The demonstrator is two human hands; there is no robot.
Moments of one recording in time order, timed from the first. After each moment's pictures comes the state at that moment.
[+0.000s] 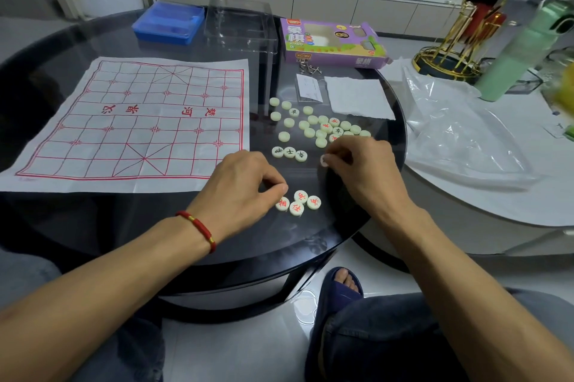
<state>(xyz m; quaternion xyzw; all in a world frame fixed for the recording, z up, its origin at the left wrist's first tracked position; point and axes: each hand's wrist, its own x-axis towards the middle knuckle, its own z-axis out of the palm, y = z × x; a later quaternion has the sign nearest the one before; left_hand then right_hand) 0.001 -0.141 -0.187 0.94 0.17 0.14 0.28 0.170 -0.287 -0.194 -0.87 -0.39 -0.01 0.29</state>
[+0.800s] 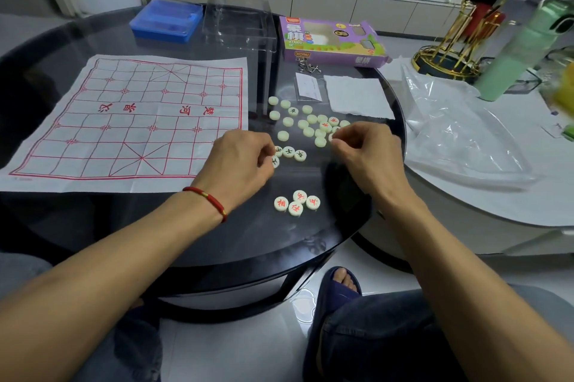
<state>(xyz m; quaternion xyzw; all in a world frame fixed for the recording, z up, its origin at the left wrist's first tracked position) 0.032 -0.115 -0.200 0.94 0.19 0.21 0.21 0.182 -0.278 -0.188 -0.87 -0.28 0.01 0.40</state>
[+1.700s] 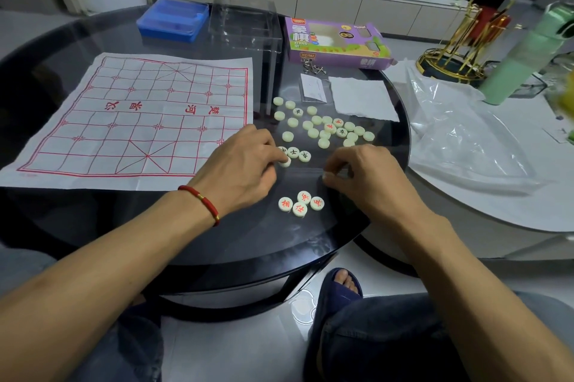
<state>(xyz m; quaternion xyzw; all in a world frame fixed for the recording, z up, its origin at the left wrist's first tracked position) 0.024 -0.107 -0.203 0.96 0.05 0.21 0.15 0.162 -0.293 -0.184 -0.87 -0.46 -0.01 0.16</state>
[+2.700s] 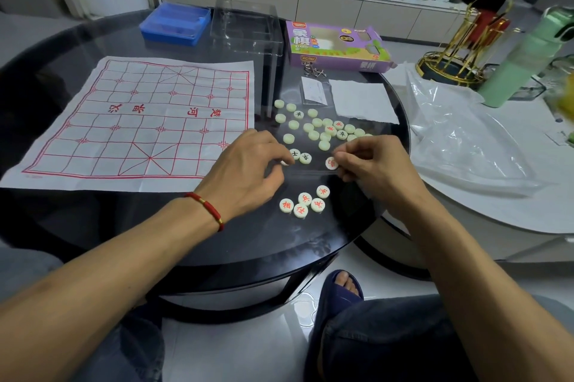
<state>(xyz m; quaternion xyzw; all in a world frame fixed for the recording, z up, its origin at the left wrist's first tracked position) 0.022 -0.117 -0.202 0.94 0.09 0.23 0.22 0.178 -0.292 -0.182 -0.83 -0.28 0.17 0.45</state>
